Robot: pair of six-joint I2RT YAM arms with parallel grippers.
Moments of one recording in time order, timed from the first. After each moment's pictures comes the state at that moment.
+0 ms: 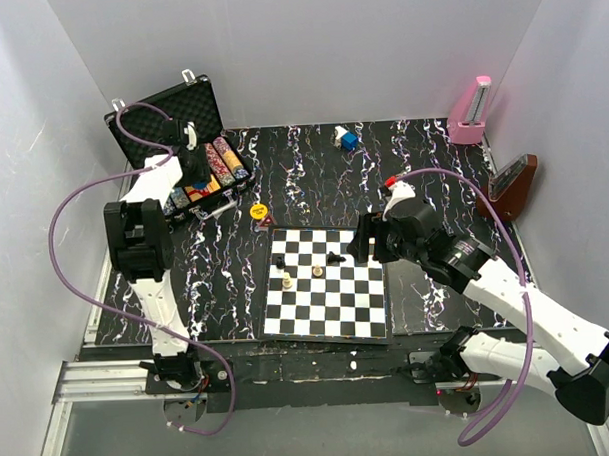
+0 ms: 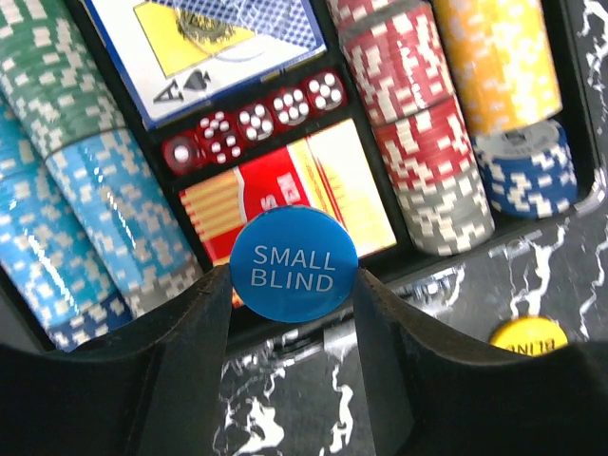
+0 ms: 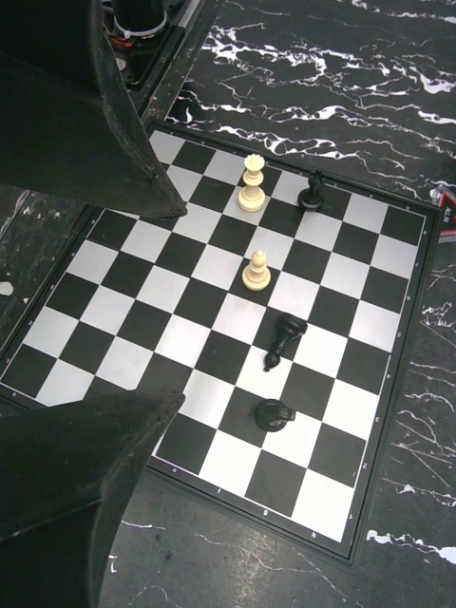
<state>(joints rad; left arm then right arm) 0.00 2.03 1.65 -0.54 -0.04 -0.10 0.76 0.96 0.90 -0.56 0.08 0.54</state>
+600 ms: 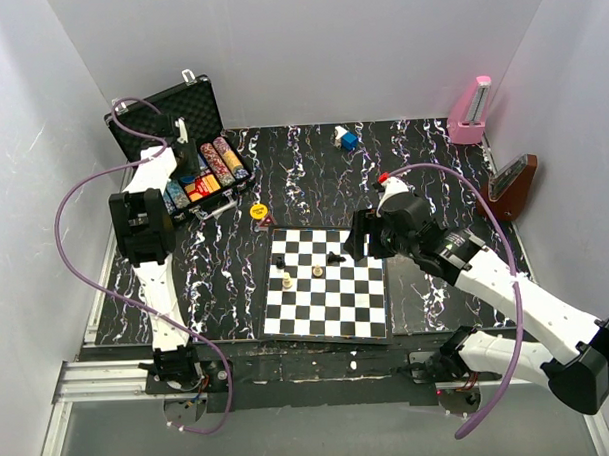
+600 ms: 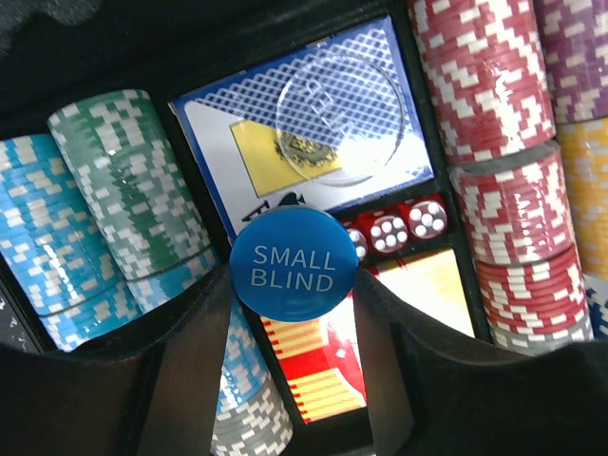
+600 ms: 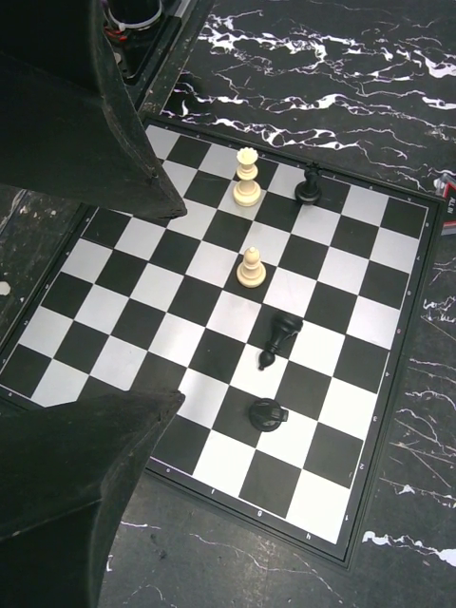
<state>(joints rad) 0.06 2.28 1.94 -0.59 -0.08 -0.06 0.76 1.04 0.94 -0.57 0.08 0.54</state>
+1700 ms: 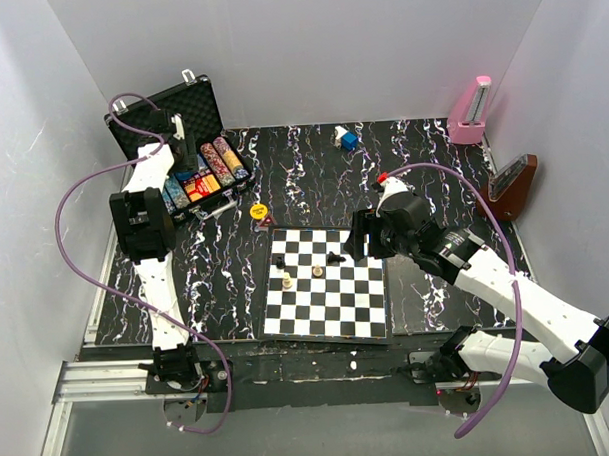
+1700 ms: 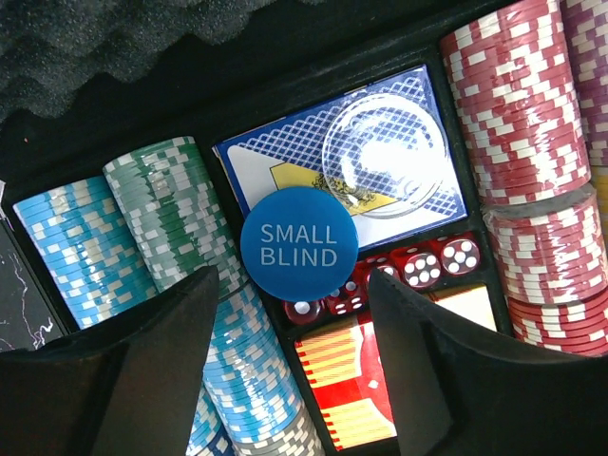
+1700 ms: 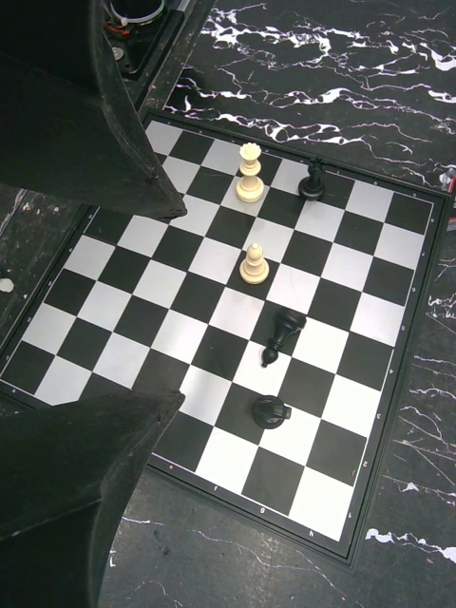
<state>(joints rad) 0.09 2.35 2.06 -0.63 -0.12 -0.01 0.76 1.05 0.95 -0.59 0.08 0.53</state>
